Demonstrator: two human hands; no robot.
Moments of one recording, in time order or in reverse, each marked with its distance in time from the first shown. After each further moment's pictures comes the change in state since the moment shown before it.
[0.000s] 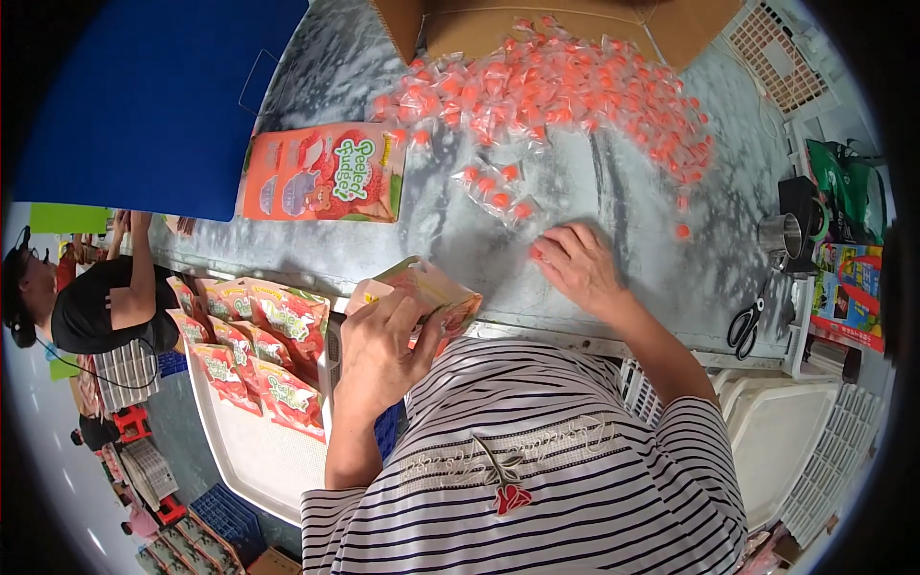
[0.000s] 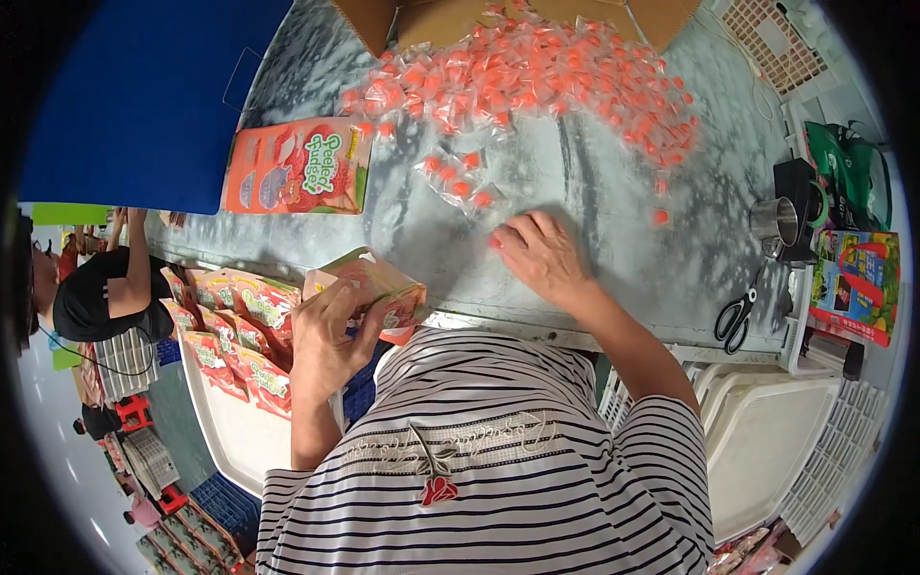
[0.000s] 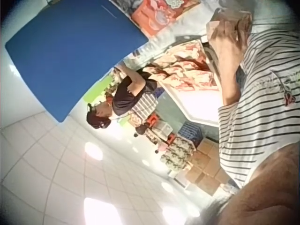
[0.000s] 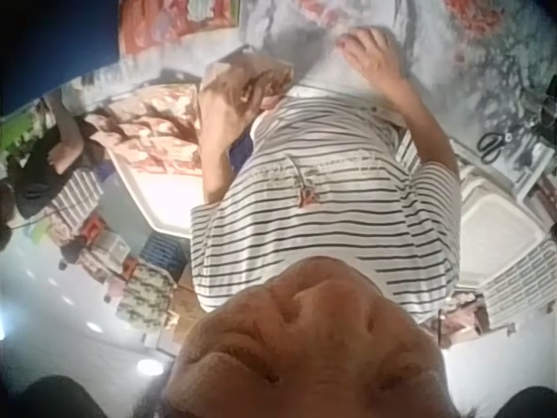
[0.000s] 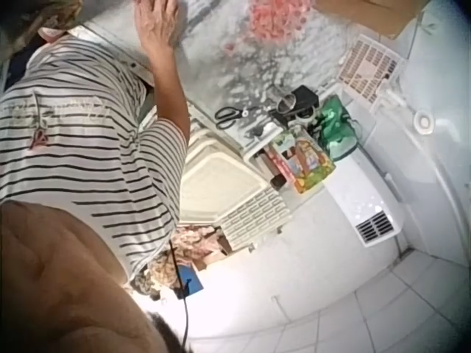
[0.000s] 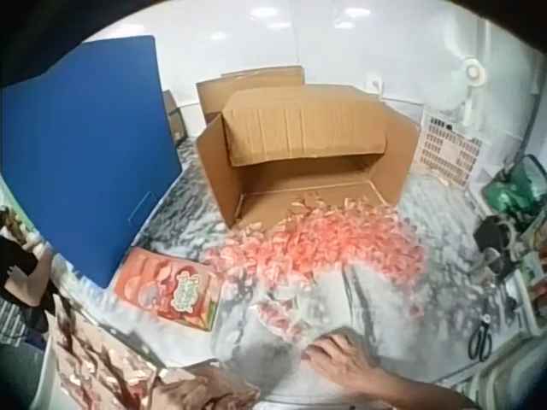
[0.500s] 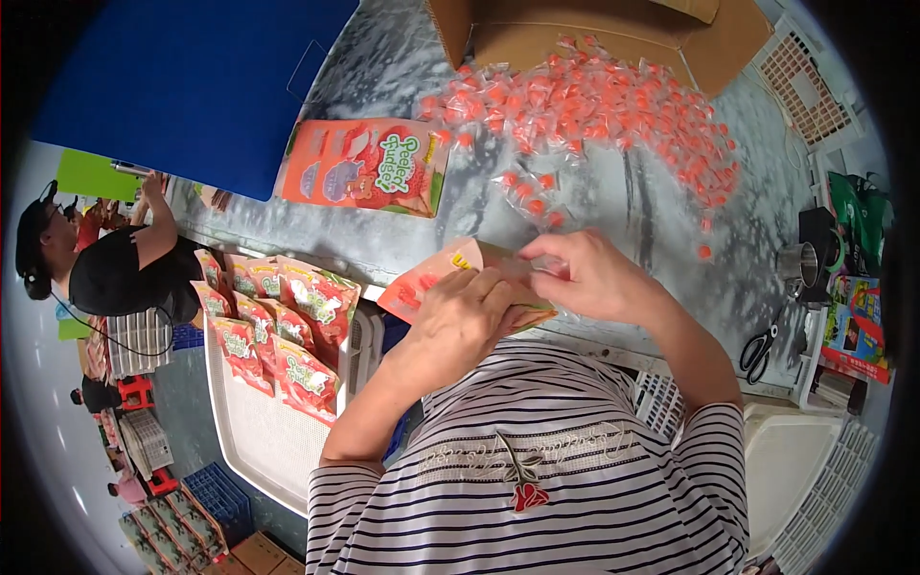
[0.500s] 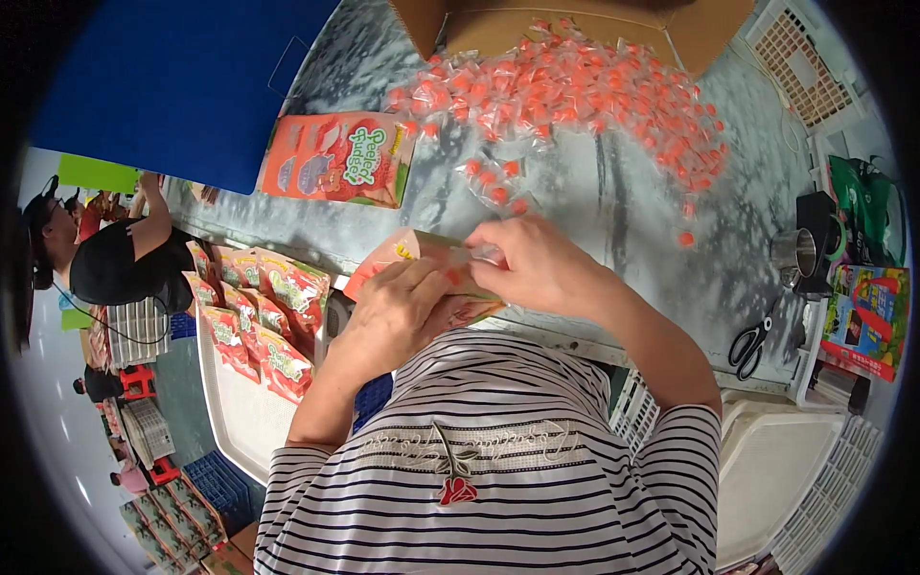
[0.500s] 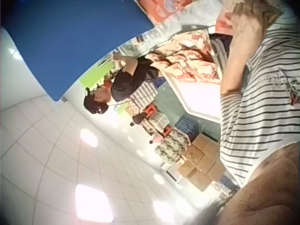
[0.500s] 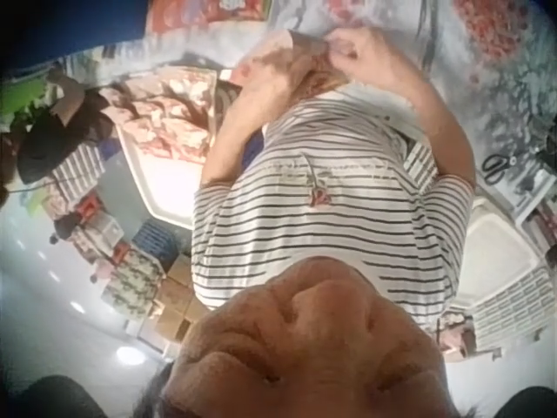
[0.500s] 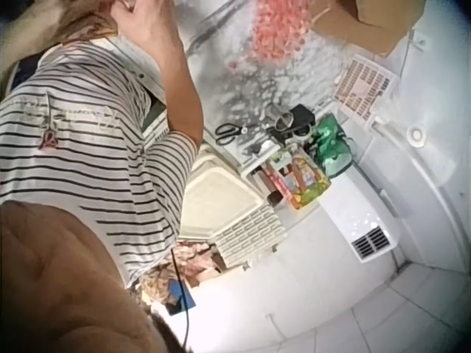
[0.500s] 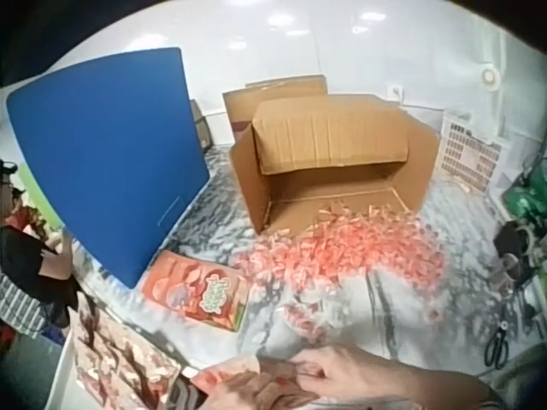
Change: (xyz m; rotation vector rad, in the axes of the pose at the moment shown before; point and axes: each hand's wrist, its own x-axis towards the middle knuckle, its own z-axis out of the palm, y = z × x) left_hand 0.022 0.021 0.009 -0.029 -0.143 0.239; right_hand 0.091 -0.058 -0.088 0.822 -0.474 0.347
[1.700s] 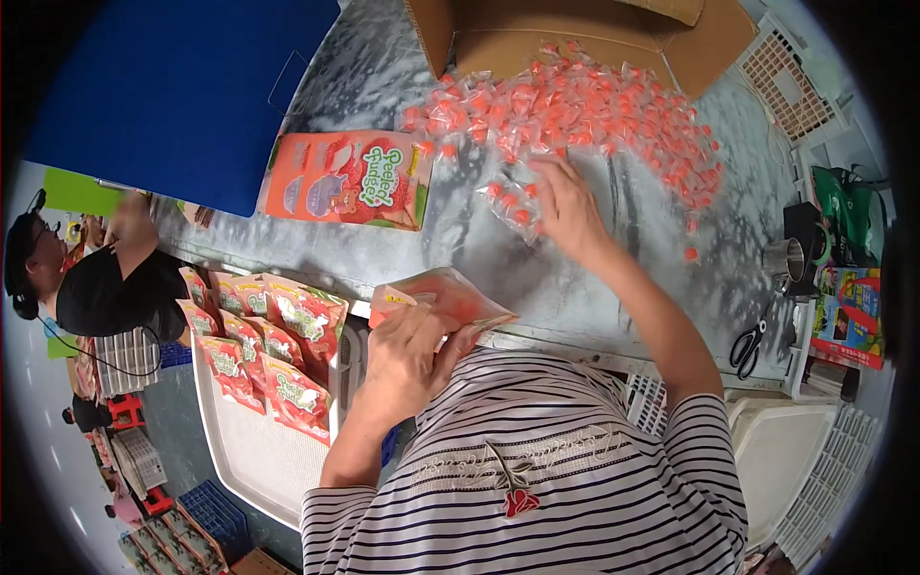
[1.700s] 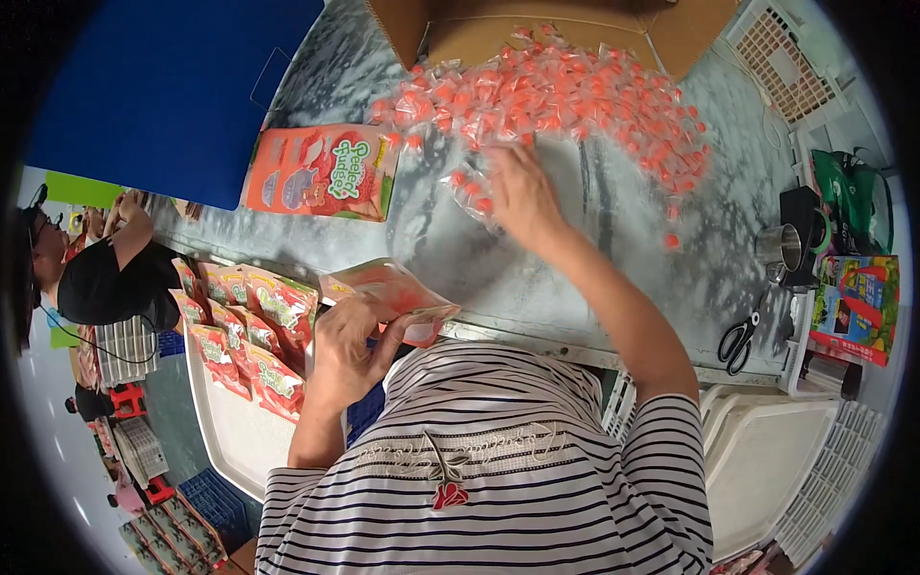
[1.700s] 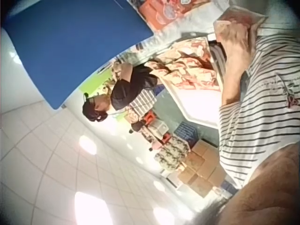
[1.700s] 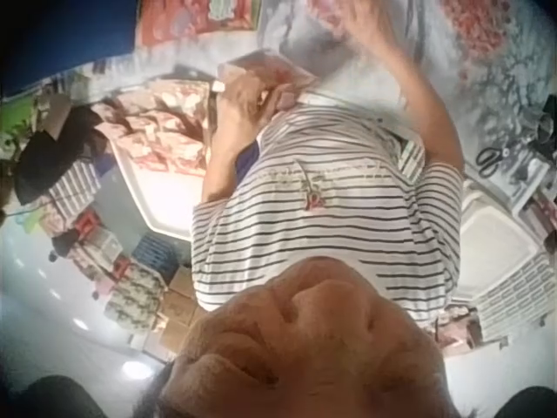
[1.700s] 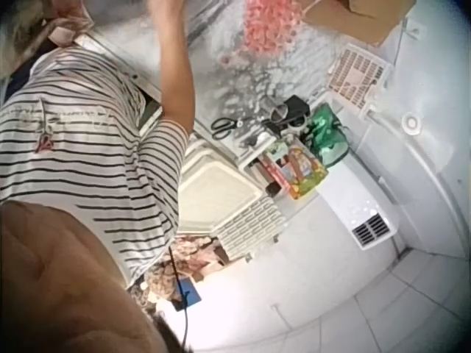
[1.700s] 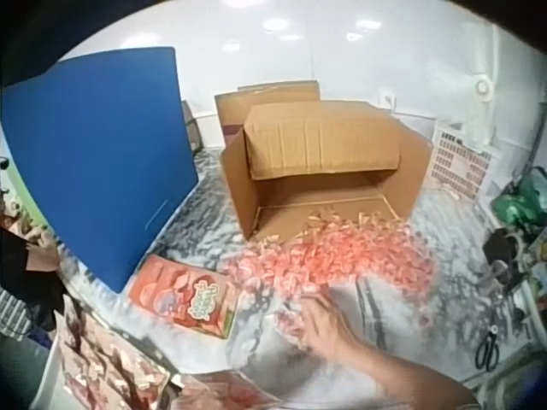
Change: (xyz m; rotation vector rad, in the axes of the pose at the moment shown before) left_hand -0.032 -0.008 -0.012 -0.044 0.193 -0.109; right_hand 0.071 0.093 -0.002 -0.435 0.648 -0.271
